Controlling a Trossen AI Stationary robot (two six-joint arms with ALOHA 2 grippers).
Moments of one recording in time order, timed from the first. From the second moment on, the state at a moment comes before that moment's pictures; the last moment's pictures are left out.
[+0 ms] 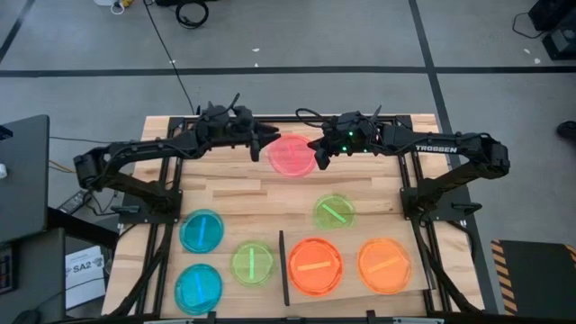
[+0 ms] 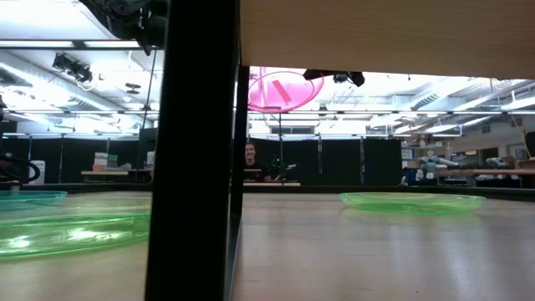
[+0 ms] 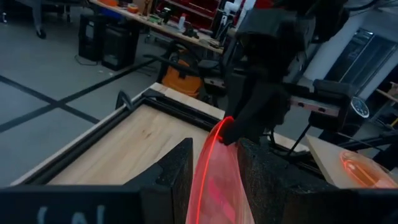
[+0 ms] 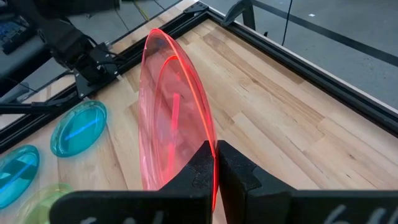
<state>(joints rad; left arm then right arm) 0.46 1.33 0.84 0.40 0.26 -0.30 -0.29 1.32 1.04 -0.24 0.03 0.39</state>
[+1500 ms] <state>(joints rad) 0.39 1.24 0.84 -0.09 0.26 -0.25 -0.20 0.72 1.04 -0.94 -0.55 0.65</state>
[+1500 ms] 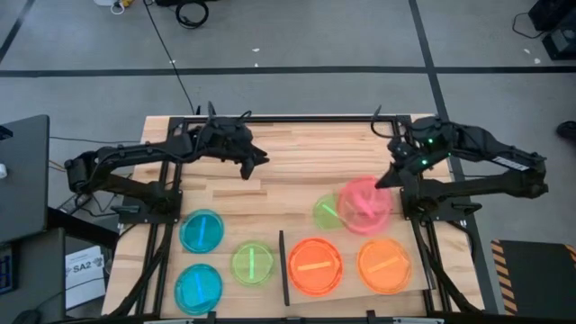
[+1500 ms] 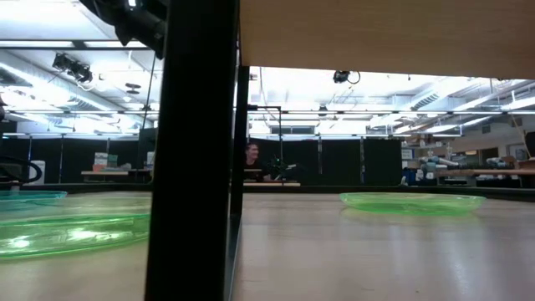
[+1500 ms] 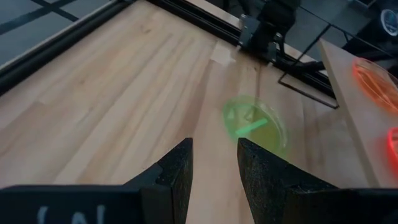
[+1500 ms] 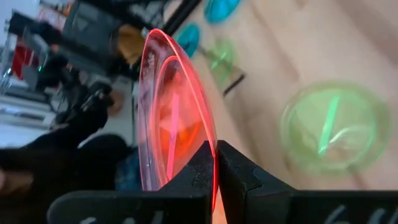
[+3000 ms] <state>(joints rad) 0.21 1.24 0.84 -0.09 0.19 -0.25 0.50 0.97 1.04 -1.01 -0.33 0.90</state>
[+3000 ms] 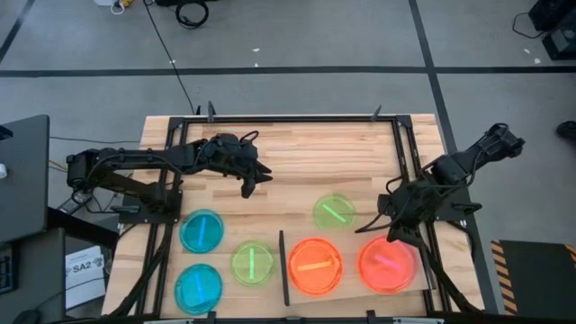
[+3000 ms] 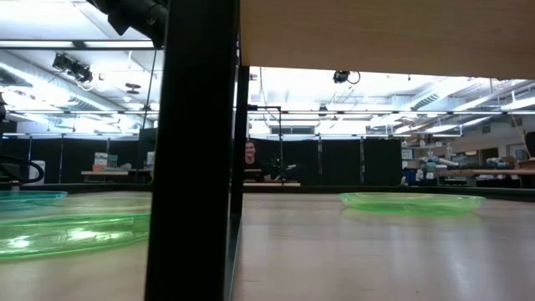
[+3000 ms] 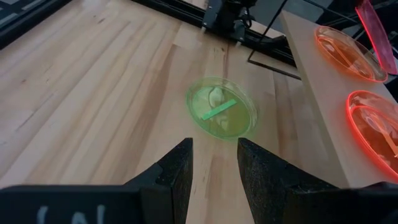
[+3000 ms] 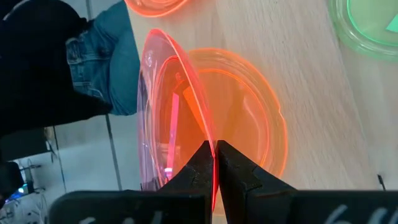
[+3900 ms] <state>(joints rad) 0.21 1.24 0.84 -0.09 0.19 -0.25 0.50 1.00 1.04 -1.04 -0.34 0.90</state>
